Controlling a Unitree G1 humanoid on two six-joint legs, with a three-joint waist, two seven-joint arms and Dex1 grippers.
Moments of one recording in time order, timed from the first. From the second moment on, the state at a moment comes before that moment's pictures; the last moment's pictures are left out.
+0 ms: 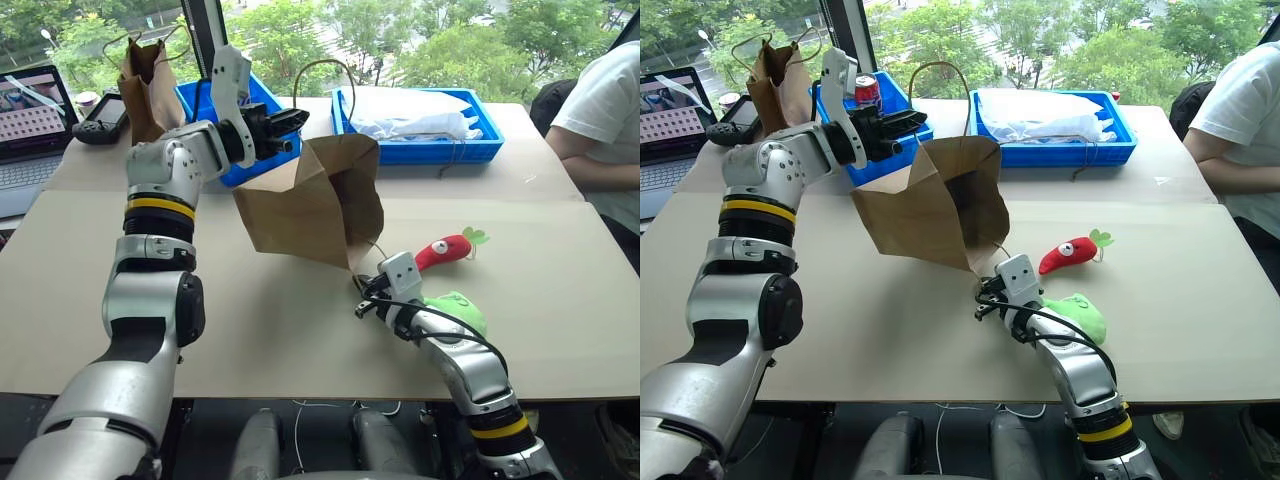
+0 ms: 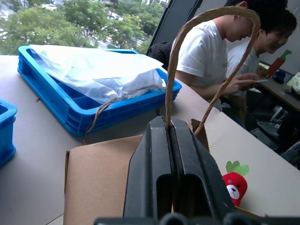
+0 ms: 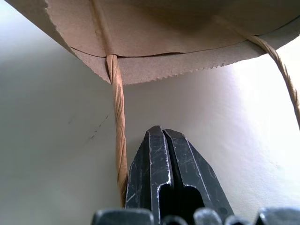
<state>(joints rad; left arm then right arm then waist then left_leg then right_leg) -1.24 0.37 0.16 0.71 -0.43 0.70 -0.77 -0.21 -0.29 0.22 -0.23 0.20 0.55 0.32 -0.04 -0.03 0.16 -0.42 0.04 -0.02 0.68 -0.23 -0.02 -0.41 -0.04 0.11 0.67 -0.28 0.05</state>
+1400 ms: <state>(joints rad) -1.01 0.41 0.19 0.23 -0.70 1.05 -0.77 -0.41 -0.25 0.27 -0.15 0.22 0.75 0.37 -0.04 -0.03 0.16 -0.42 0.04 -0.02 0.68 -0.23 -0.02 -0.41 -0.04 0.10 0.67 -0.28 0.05</state>
